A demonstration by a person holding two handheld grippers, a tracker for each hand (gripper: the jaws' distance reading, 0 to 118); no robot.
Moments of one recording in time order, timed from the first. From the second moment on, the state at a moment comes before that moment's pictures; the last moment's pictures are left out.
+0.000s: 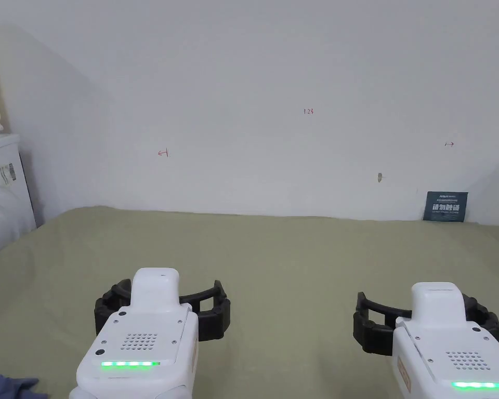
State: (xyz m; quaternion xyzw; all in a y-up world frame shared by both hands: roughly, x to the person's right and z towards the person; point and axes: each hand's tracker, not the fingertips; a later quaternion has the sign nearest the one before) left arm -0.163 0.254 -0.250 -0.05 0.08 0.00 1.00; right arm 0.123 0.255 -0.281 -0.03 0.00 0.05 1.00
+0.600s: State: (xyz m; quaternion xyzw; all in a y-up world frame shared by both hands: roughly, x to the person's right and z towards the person) left arm -0.156 0.247 -0.252 -0.06 0.07 0.01 1.00; right arm 0.125 0.247 -0.280 -0.05 0.01 0.03 1.00
